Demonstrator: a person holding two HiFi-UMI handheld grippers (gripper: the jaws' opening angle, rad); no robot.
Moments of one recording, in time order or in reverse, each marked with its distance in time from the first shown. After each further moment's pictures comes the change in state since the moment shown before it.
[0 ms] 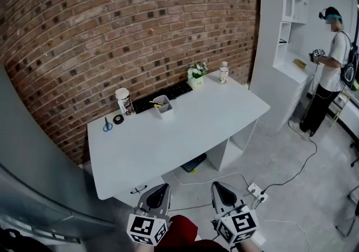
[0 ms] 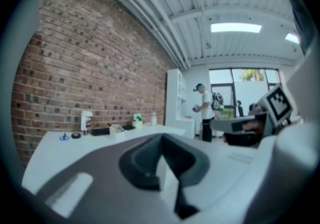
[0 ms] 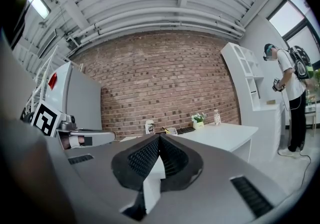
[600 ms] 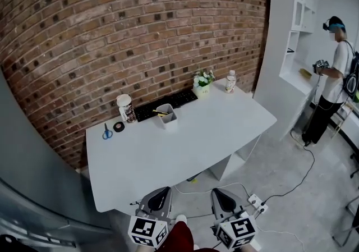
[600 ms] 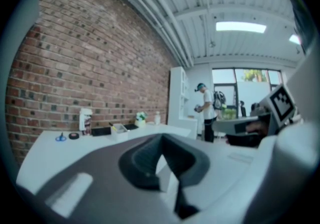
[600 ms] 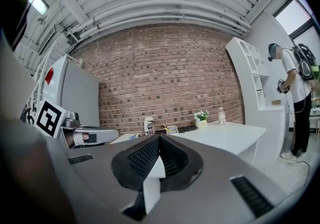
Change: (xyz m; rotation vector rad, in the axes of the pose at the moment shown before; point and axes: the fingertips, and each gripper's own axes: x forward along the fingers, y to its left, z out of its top) left arm 0.048 0.045 -0.002 -0.017 0.014 0.005; right arm 0.062 -0.011 -0.002 -0.034 0.018 0.018
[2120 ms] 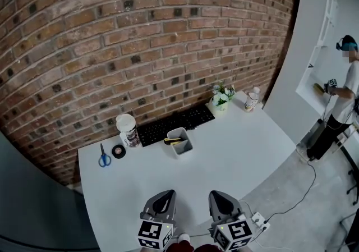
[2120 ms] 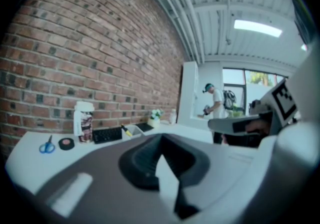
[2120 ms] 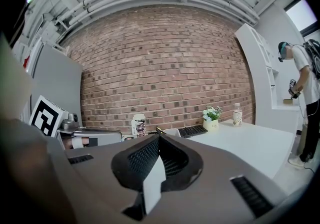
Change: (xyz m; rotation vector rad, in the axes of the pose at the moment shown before) left arm 0.153 0.167 0.002 -0.070 0.049 0.008; right arm 0.235 -0.027 0.020 -0.017 0.065 -0.016
